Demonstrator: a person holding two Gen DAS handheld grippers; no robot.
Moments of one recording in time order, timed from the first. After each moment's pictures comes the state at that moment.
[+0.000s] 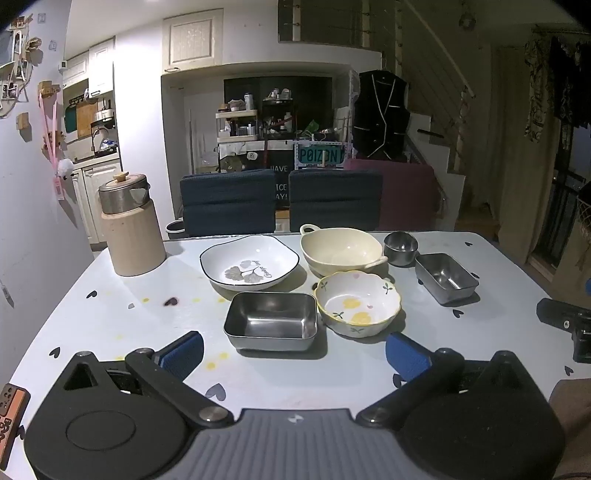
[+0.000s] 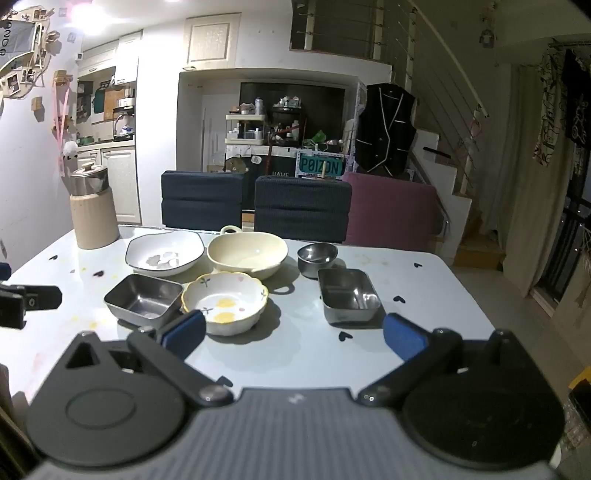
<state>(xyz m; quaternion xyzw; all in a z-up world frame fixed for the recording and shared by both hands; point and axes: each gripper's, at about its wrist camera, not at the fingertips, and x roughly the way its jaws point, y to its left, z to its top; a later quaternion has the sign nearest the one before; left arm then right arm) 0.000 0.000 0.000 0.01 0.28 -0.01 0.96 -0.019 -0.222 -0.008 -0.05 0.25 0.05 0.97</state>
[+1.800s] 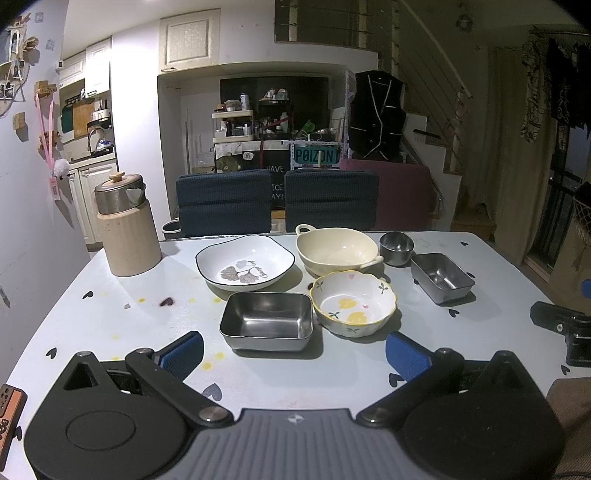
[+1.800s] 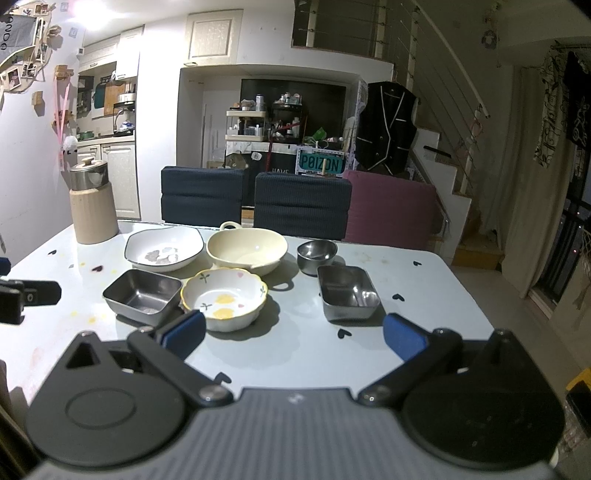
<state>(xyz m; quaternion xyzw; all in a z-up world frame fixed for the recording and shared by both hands) 0.000 0.000 0.000 0.01 0.28 -0.01 0.96 -0.019 -0.220 -0.007 -0.06 0.25 0.05 0.97</state>
